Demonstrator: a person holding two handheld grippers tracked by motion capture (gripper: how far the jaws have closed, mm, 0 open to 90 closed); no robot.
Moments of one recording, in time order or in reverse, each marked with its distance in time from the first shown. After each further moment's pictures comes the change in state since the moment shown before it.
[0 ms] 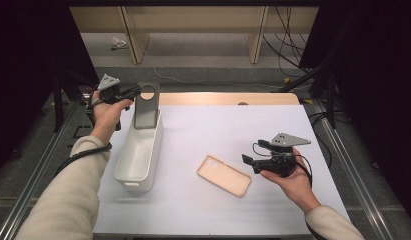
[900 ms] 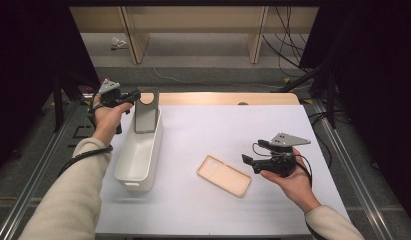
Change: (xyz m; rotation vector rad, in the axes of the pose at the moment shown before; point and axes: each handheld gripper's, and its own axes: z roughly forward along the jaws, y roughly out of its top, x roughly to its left) left arm 0.008 -0.017 0.006 0.026 0.011 -0.049; right arm 0.000 0.000 0.000 -0.001 0.000 0.000
